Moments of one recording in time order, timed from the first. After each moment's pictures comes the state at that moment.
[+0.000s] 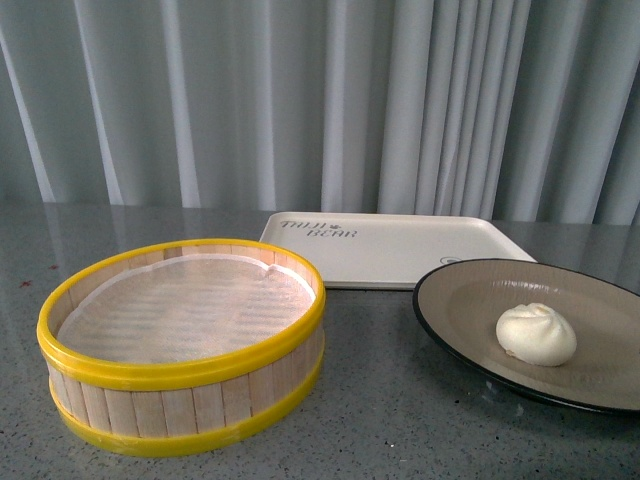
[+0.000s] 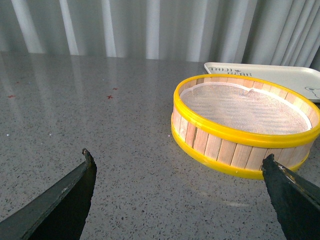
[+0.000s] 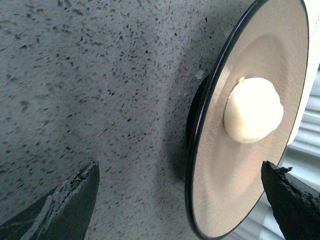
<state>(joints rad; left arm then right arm) 0.00 0.00 0.03 0.00 0.00 0.00 0.08 1.19 0.63 -0.17 -0.21 -1.61</state>
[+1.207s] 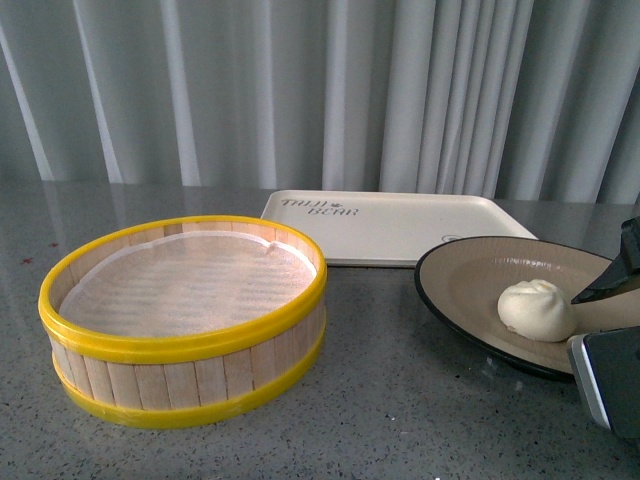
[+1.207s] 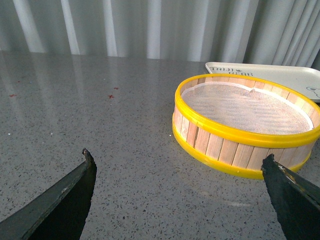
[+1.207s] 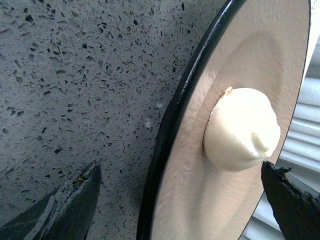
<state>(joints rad) 0.00 0.00 0.03 0.00 0.00 0.00 0.10 1.43 0.68 0.07 -0.21 -1.65</state>
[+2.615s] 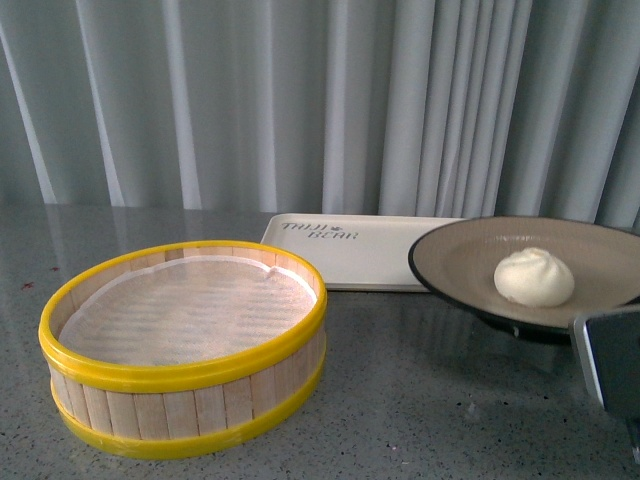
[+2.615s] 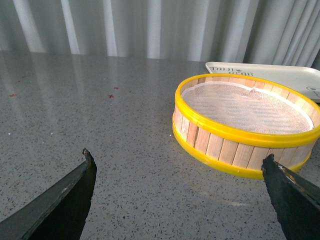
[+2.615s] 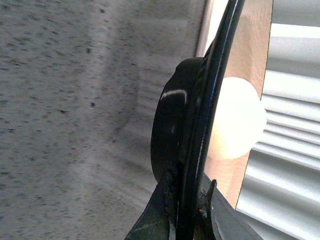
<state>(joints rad) 0.00 0.00 0.03 0.00 0.00 0.00 0.09 1.38 0.64 0.31 -0.18 -1.67</state>
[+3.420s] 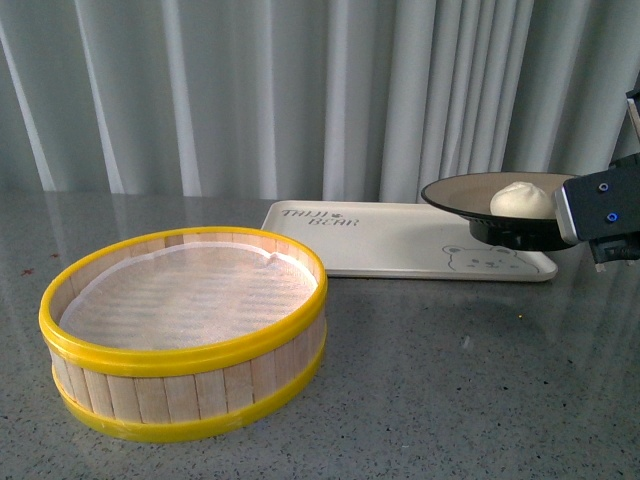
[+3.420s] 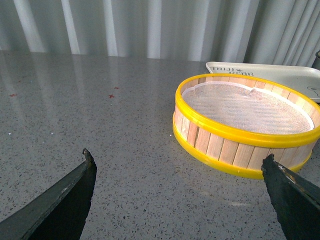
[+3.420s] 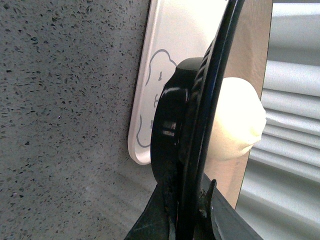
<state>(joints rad) 0.00 0.00 0.03 0.00 0.00 0.00 -0.05 1.77 1.21 0.03 -0.37 -1.77</state>
